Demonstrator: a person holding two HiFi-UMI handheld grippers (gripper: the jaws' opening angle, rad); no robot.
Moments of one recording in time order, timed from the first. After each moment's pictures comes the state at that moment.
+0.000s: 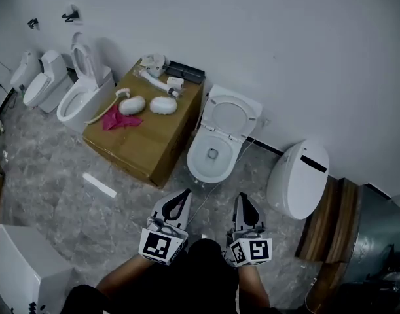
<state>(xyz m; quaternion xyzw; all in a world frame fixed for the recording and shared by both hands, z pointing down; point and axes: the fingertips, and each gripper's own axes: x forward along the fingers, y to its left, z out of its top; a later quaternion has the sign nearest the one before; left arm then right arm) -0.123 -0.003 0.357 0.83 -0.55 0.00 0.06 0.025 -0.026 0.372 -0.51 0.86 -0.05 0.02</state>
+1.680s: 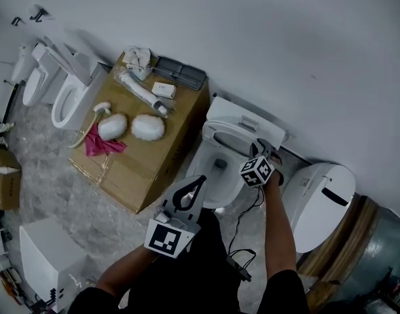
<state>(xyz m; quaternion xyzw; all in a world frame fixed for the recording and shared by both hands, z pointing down) -0.068 -0.452 0.449 0.81 -0.55 0.09 0.17 0.069 -0.609 0.718 -0.34 0.78 0.05 -0.53</state>
